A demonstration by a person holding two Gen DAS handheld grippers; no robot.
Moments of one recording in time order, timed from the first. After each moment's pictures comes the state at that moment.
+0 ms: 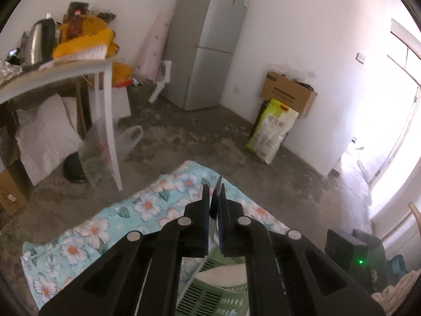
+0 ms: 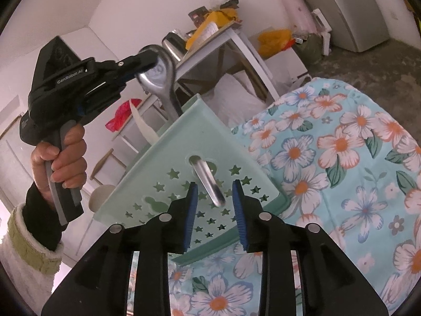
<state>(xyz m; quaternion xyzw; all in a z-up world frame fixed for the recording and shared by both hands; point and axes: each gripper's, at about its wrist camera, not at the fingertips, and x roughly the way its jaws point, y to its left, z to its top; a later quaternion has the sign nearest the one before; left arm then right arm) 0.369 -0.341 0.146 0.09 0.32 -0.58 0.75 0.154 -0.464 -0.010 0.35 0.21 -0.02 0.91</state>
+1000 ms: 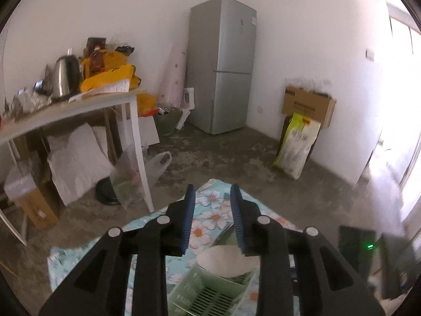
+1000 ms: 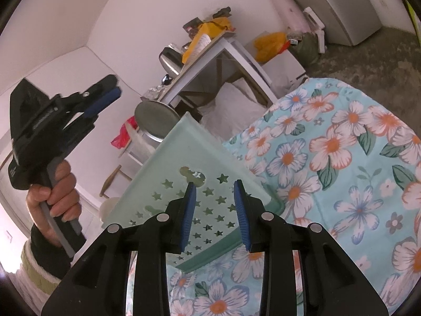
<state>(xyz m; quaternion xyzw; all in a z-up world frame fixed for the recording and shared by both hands) 0.327 -0.310 0.154 0.09 0.24 -0.53 0.81 0.143 -0.479 -0.015 0.39 0.19 -0.01 0.90</state>
